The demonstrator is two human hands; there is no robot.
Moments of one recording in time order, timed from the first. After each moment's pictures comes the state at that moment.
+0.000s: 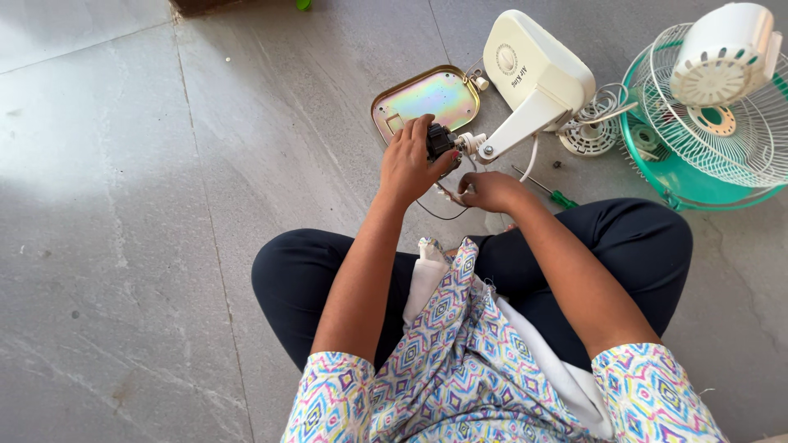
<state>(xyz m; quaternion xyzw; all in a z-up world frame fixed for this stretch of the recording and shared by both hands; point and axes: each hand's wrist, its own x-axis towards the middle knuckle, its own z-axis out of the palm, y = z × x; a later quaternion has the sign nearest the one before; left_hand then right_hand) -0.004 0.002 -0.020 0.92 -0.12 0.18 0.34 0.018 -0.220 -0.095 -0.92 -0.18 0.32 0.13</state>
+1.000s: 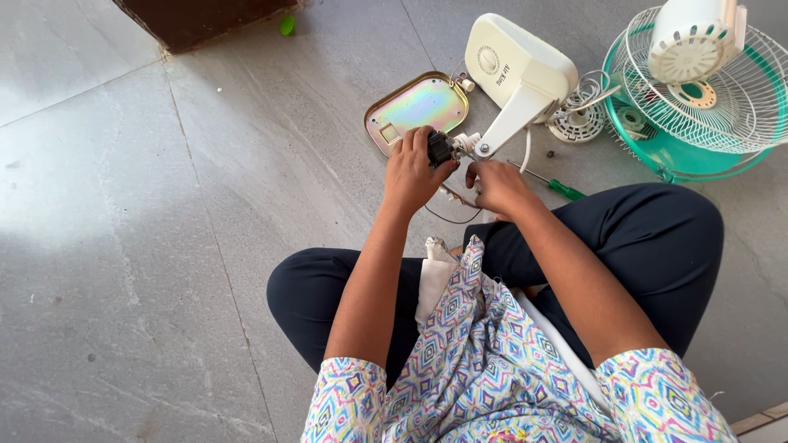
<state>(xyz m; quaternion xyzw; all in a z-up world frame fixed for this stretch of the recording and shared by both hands) -0.013 0.006 -0.015 0.91 -0.15 0.15 0.35 -0.014 -0.210 -0.045 -0.96 -0.15 0.14 0.18</state>
